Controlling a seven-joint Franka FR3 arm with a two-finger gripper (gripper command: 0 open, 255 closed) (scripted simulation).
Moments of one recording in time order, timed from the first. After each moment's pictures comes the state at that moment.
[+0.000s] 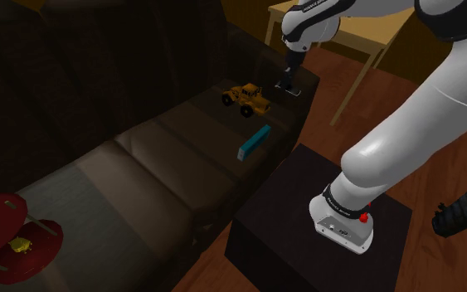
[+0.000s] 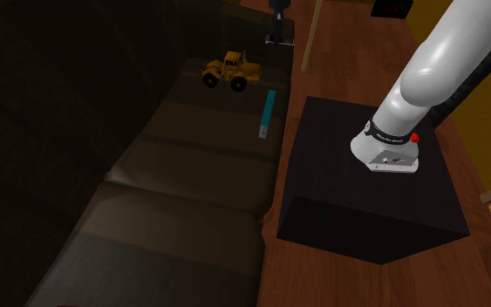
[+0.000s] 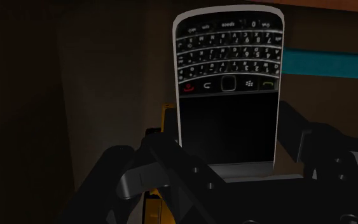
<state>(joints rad) -0.41 -0.04 -0.17 -2.26 0.02 2.15 -0.76</state>
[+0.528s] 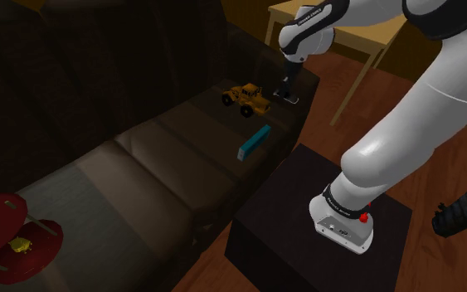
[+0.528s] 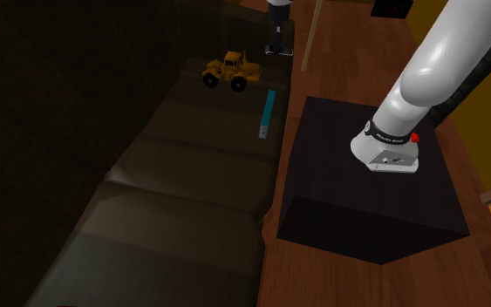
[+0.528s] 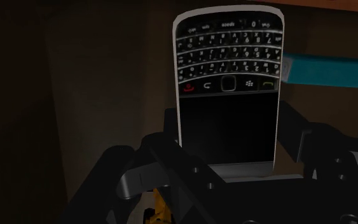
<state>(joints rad) -0.42 0.01 -0.17 -2.30 0.03 2.26 -0.78</state>
